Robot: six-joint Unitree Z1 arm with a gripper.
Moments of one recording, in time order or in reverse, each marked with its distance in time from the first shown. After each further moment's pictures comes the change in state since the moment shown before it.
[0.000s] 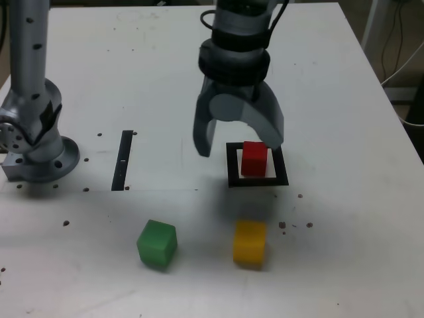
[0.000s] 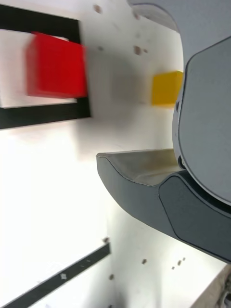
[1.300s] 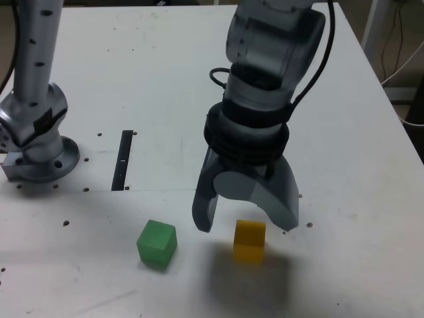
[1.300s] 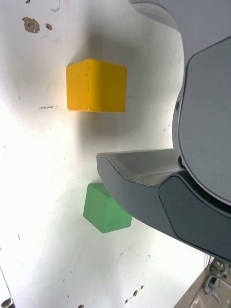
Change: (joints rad) arm -0.281 0.165 -0.190 0.045 -0.086 -0.237
